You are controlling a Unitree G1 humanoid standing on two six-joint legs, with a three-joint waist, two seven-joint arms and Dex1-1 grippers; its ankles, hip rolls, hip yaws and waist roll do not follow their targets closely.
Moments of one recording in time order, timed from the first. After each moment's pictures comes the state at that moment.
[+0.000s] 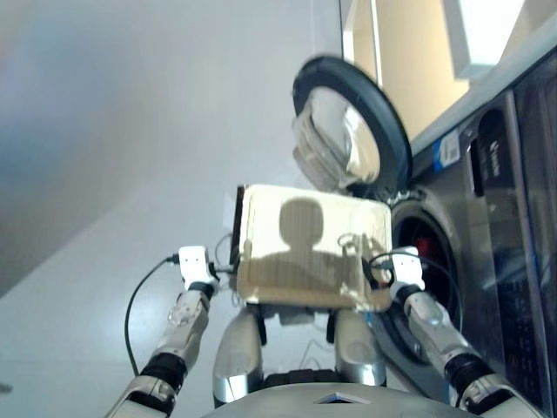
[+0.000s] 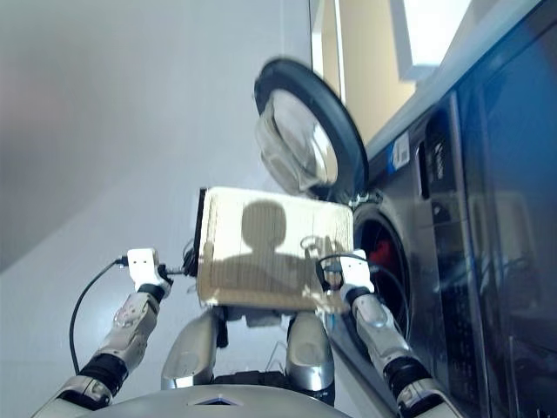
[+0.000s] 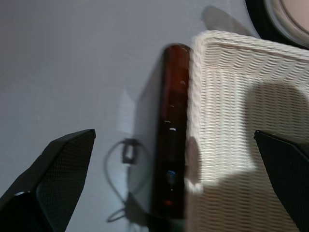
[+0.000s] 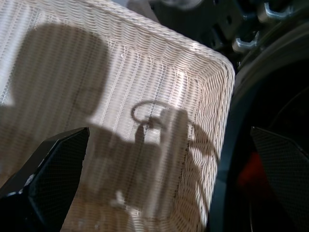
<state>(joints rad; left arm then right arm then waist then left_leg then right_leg) -0.04 0.32 -0.25 0.84 -0.38 -0.36 -0.07 -0.01 -0.38 0.37 0.82 0.33 -0.31 0.06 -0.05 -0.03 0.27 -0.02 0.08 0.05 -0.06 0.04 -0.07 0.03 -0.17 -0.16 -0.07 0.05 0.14</state>
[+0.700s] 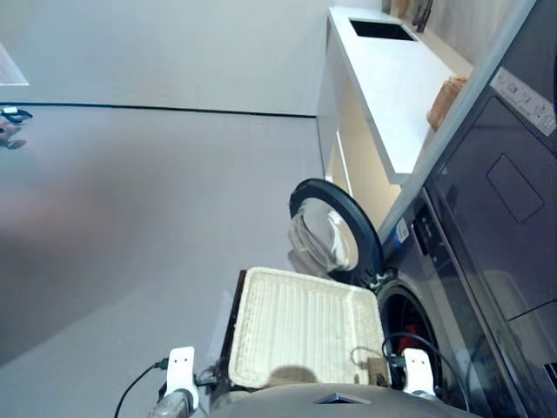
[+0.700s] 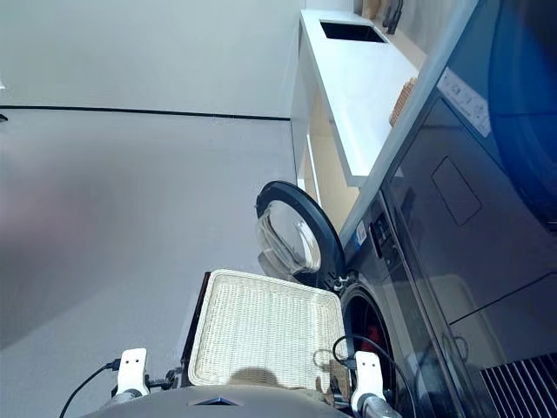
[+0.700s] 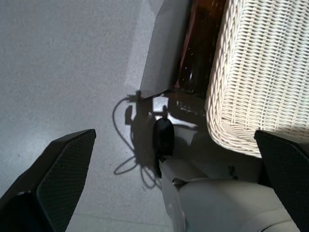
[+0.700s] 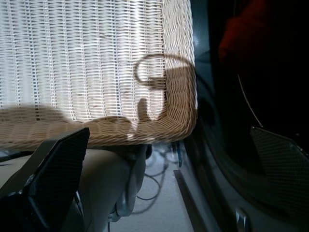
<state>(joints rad) 0.11 0.24 -0.12 1.21 -0.31 -0.23 -0.16 0.14 -0.25 0.22 1.19 0.41 -0.20 0.14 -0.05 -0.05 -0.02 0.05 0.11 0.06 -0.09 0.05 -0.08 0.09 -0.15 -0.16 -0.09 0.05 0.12</state>
